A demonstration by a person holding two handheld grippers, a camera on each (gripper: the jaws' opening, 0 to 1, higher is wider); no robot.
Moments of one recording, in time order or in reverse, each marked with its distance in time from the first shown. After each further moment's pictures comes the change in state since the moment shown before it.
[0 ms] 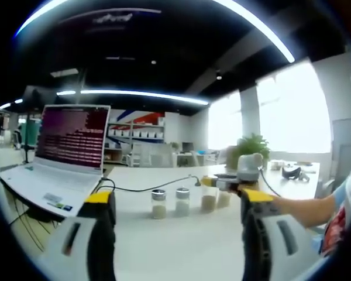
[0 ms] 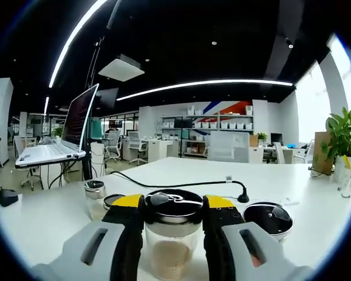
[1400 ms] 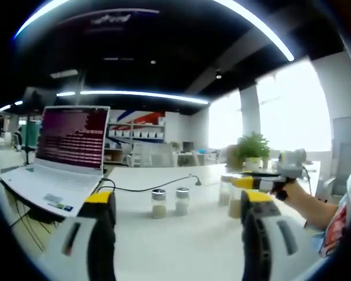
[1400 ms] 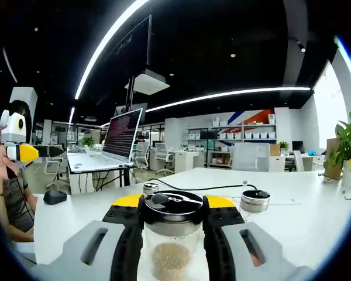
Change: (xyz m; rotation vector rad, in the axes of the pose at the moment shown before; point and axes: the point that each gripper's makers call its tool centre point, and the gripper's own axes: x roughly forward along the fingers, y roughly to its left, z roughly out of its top) left arm -0.002 -0.004 0.001 0.011 0.003 0.004; right arm -0.120 0.041 0.023 0.000 -0.086 0.205
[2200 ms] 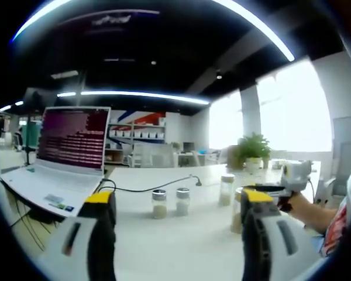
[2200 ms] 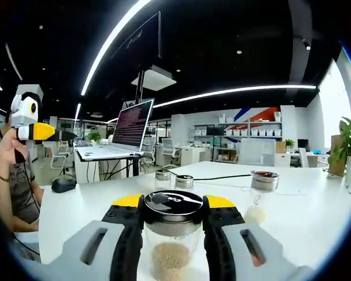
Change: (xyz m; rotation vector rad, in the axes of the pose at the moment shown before) left arm 0.003 0.001 -0.001 0.000 -0.001 0.002; right arm -0.009 0.020 -0.032 -0.003 0.033 0.045
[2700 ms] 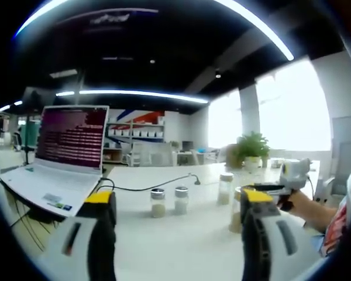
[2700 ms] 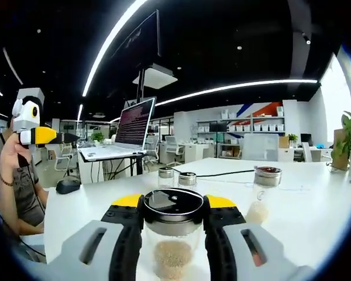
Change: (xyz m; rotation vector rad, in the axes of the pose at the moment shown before) left arm 0.000 -0.002 -0.002 0.001 0.008 -0.008; right arm -0.003 0.004 -0.002 0.035 0.019 0.030
